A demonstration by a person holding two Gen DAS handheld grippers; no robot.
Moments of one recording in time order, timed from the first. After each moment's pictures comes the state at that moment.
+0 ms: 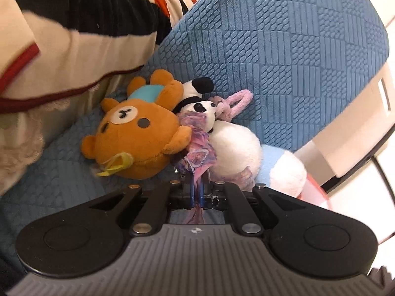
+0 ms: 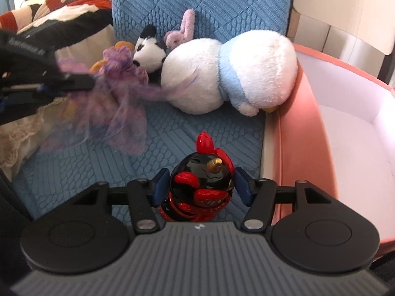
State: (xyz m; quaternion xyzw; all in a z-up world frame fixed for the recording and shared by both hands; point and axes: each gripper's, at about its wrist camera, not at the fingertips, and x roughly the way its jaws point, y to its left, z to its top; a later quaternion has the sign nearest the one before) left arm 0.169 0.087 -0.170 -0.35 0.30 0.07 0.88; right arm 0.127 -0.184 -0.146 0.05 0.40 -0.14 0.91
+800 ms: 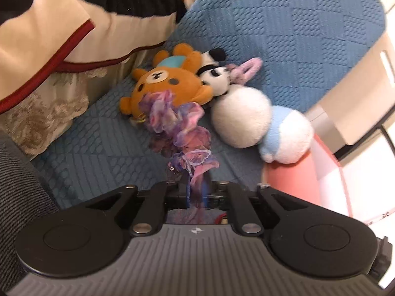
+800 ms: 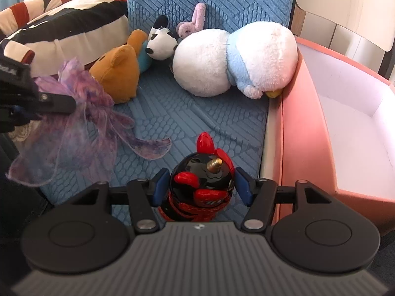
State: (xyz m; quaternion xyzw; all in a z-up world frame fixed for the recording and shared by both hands) left arm 0.108 0.070 -0.163 -0.34 0.37 0.09 0.86; right arm 0.099 -0.171 -0.153 0.04 0.41 -0.11 0.91
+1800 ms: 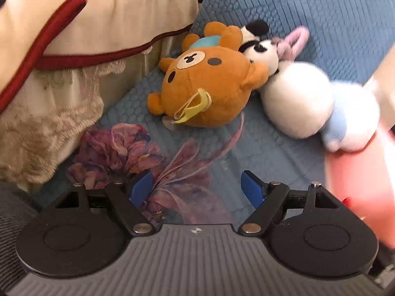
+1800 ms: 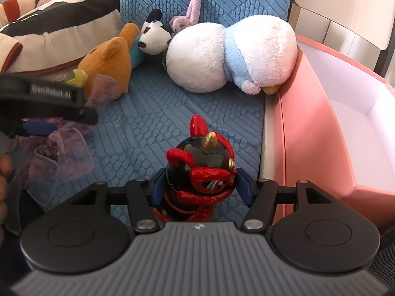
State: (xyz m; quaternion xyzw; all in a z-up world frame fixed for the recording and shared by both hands) left arm 0.153 0.071 -0.216 -0.22 0.43 0.16 0.86; right arm 0.108 -0.167 -0.165 0.03 0.41 -0.14 0.90
